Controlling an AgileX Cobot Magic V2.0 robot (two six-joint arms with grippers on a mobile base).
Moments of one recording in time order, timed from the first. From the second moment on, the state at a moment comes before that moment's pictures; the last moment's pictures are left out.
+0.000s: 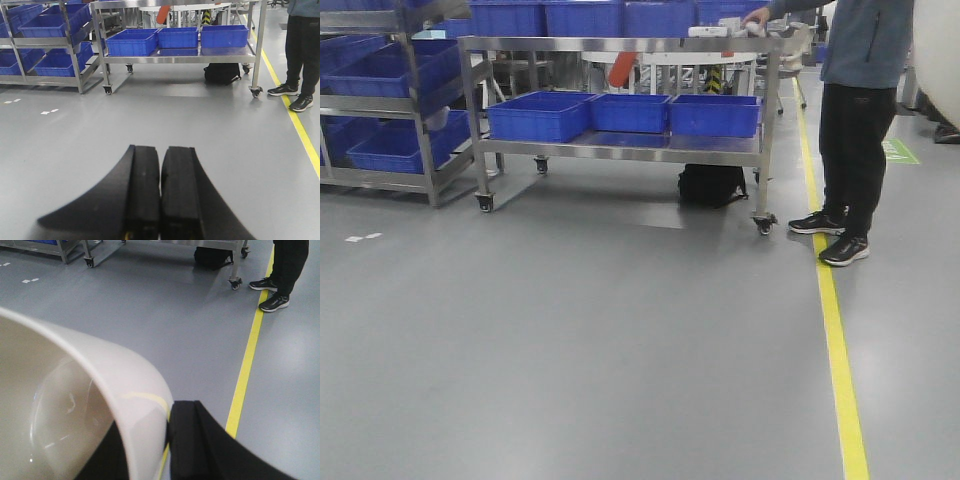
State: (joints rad) left arm -0.09 -0.01 0.01 0.00 0.16 0.04; right arm 0.08 0.52 -0.65 0.11 0.53 -0.03
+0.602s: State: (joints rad) left arm -0.09 -0.01 0.01 0.00 0.16 0.04; right arm 0.08 0.52 -0.65 0.11 0.53 -0.03
